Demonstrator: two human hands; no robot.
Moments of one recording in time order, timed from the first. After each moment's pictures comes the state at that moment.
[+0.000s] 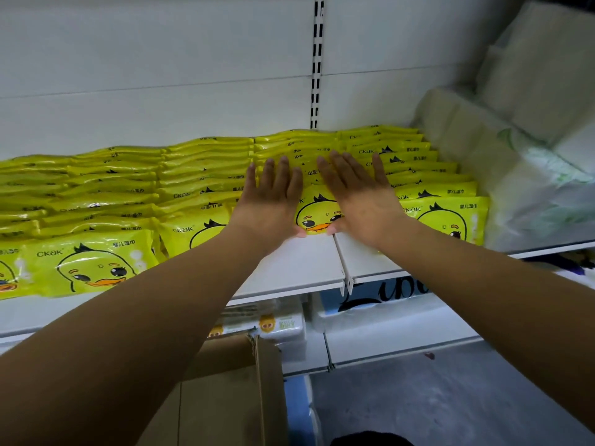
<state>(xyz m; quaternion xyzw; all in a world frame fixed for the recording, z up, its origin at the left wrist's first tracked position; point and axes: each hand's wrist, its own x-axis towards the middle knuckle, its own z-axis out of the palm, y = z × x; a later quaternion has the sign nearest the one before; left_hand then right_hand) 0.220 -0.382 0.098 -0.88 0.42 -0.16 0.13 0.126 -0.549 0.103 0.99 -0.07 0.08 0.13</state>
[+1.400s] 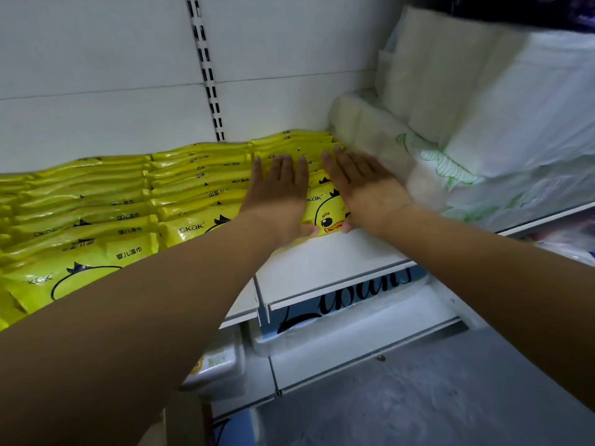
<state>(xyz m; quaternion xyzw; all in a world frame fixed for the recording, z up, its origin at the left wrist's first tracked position) 0.177 -0.534 0.102 -0.86 0.49 -0.12 0.07 0.068 -0.681 0.110 0.97 -0.13 0.04 0.20</state>
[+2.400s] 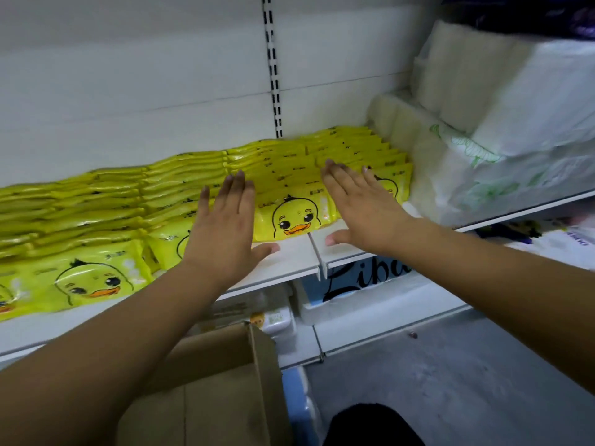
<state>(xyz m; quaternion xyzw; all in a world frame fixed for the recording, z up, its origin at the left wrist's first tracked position) 0.163 -0.328 0.134 -0.90 0.42 -0.14 0.01 0.043 -0.536 0.151 0.99 -0.10 0.01 0.09</state>
